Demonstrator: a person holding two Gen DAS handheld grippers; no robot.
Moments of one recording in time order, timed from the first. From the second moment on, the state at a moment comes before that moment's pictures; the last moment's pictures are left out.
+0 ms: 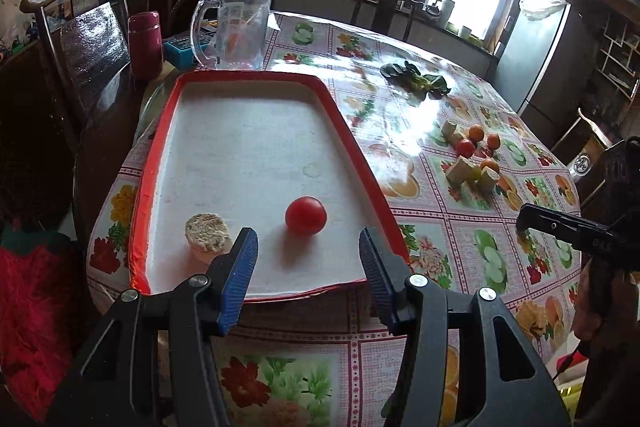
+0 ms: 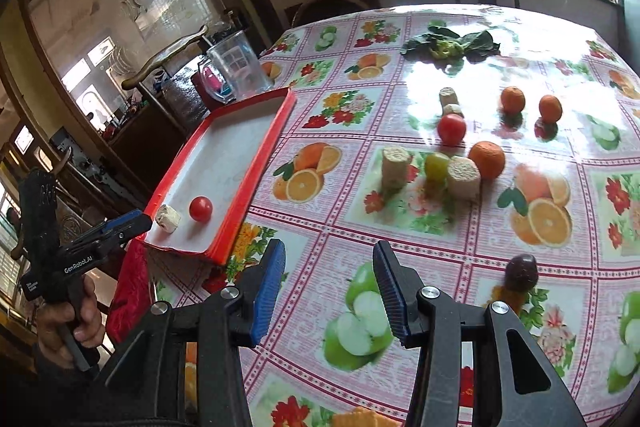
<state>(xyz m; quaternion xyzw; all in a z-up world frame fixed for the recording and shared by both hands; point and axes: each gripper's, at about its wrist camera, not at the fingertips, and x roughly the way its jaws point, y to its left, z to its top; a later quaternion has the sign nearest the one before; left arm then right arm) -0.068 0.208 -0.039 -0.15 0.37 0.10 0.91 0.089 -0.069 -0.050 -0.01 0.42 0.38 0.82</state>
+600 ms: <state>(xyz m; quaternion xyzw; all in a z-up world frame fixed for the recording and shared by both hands) -0.020 0.124 -0.040 -0.11 0.39 0.01 0.91 0.102 -0.154 -0.068 0.04 0.43 0.32 0.84</state>
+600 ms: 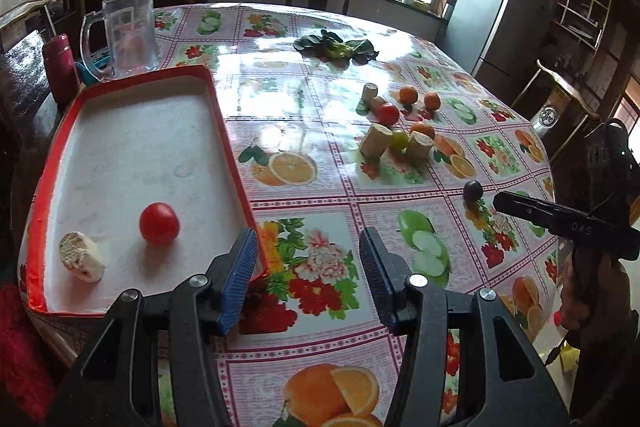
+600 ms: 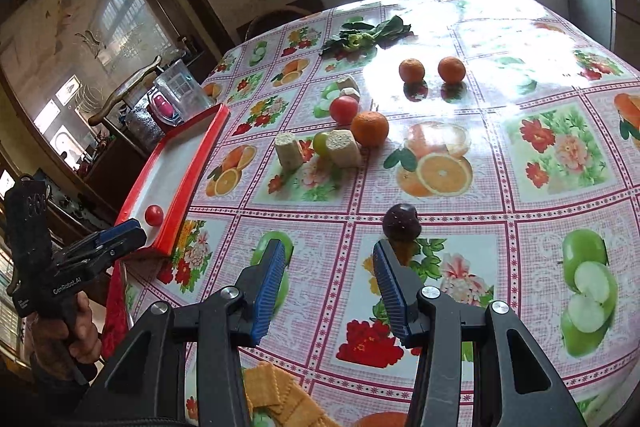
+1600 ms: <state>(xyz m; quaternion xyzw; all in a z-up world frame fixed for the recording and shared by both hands) 0.031 0.083 -0.057 -0.09 0.43 -0.03 0.90 0.135 -0.183 -0.086 0.07 0.44 0.30 0.84</state>
